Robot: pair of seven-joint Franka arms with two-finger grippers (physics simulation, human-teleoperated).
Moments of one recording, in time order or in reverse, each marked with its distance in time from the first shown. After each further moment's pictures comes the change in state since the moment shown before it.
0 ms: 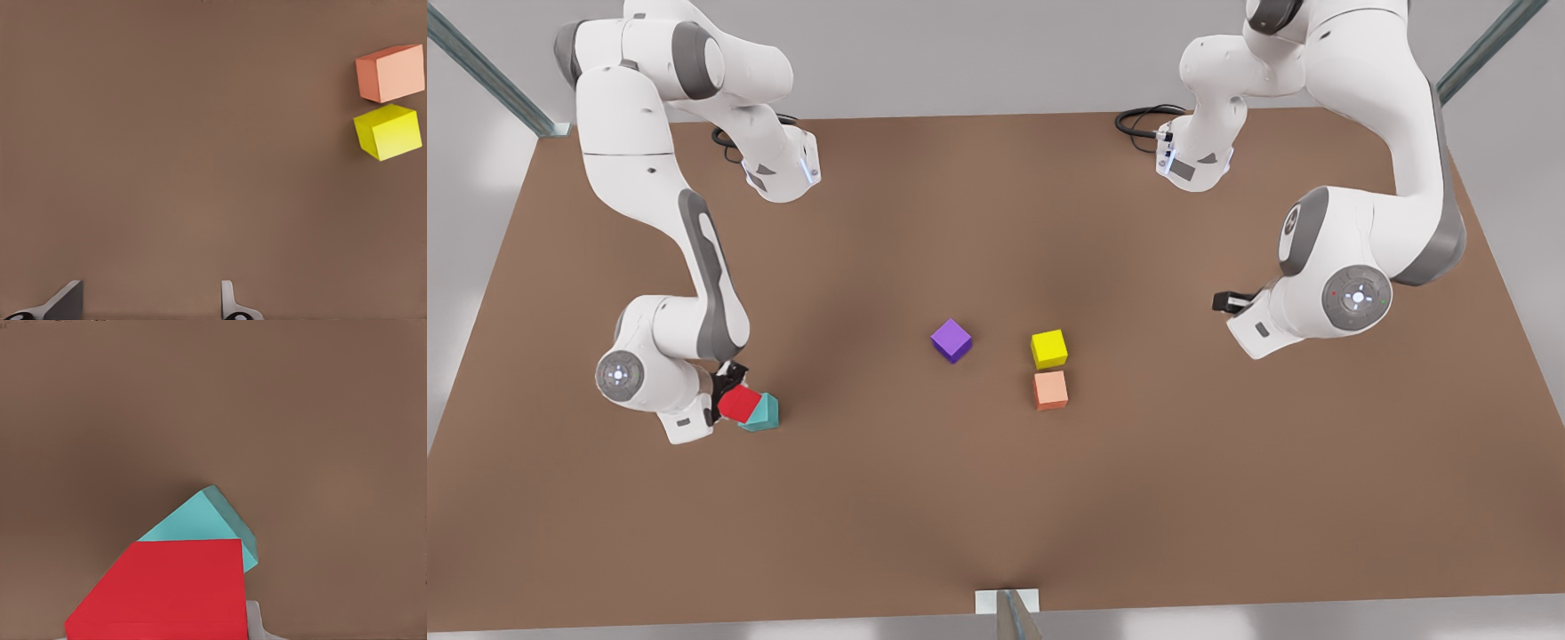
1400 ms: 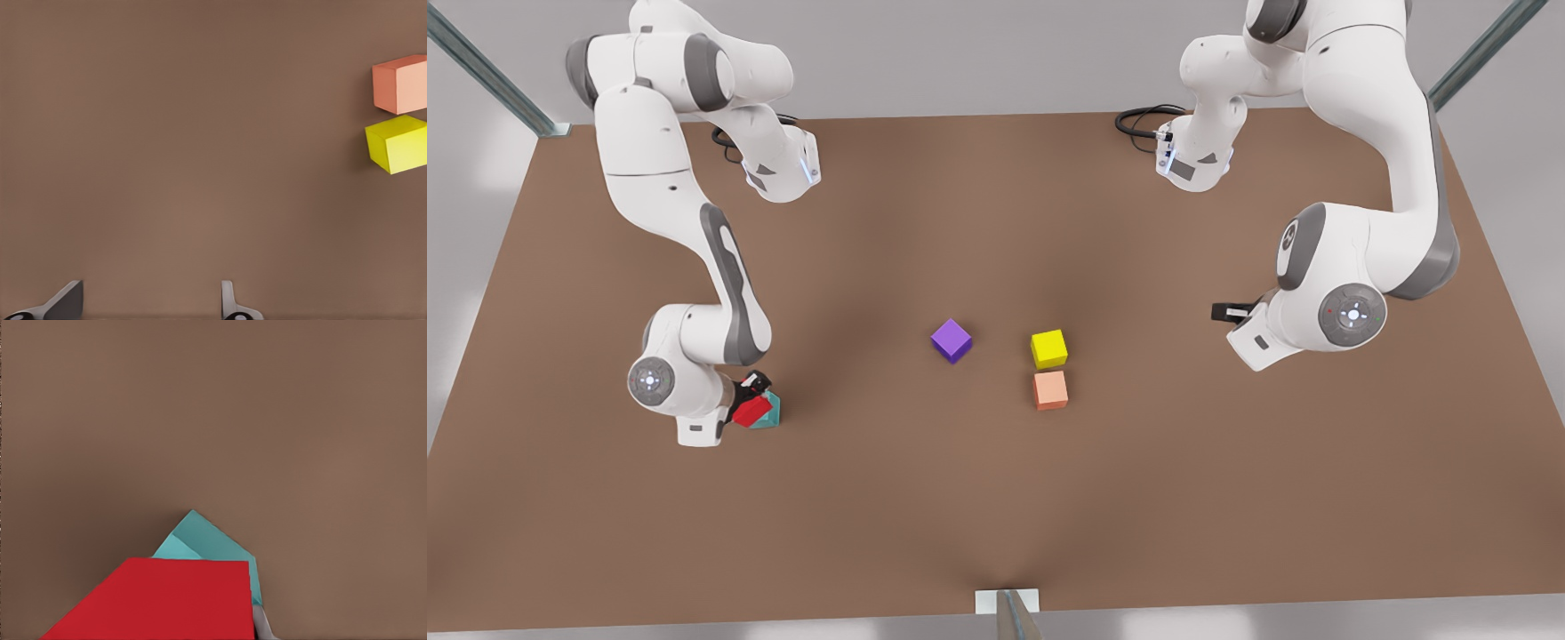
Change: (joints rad) left arm 0.007 0.032 0.000 0.003 0.001 0.007 -0.048; right arm 0.035 0.063 -0.001 -0.002 0.014 0.068 0.333
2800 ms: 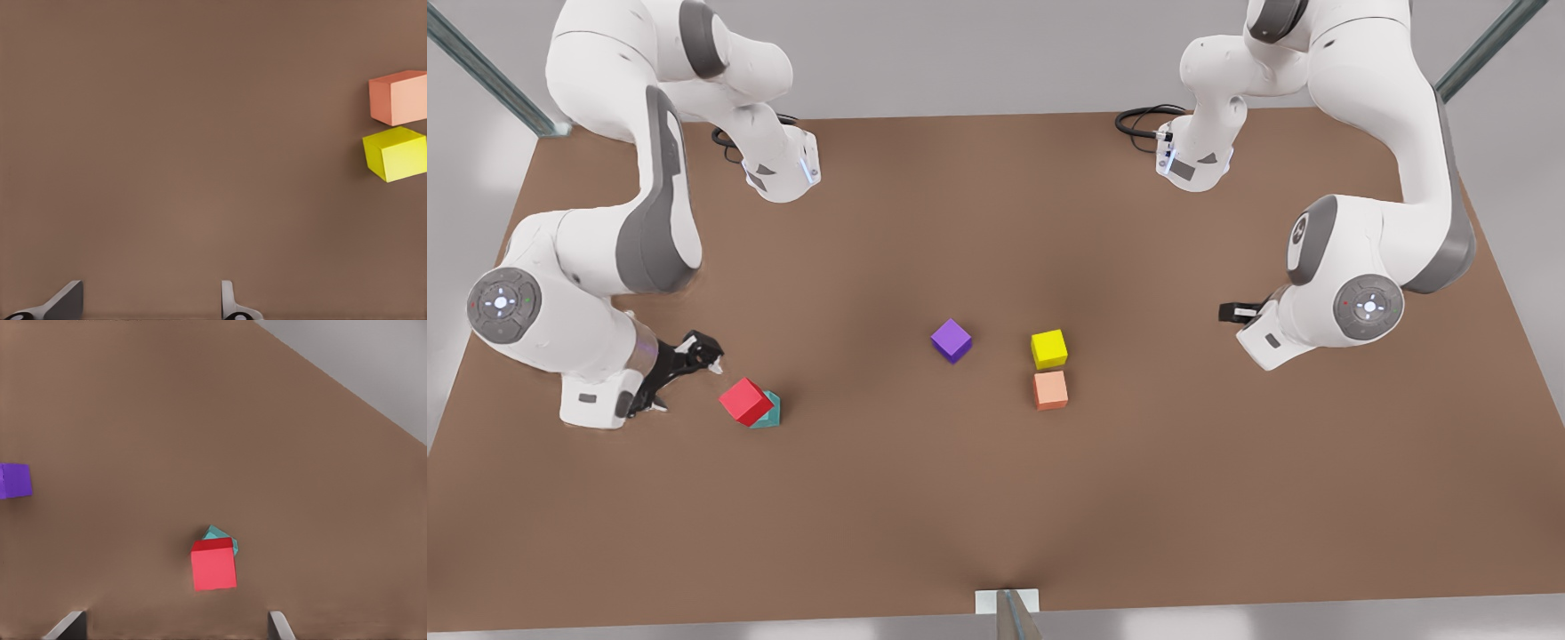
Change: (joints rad) left arm 0.007 -0.001 0.002 0.043 0.004 -0.013 -0.003; right arm 0.034 -0.216 0.017 0.577 -0.075 -0.688 0.246
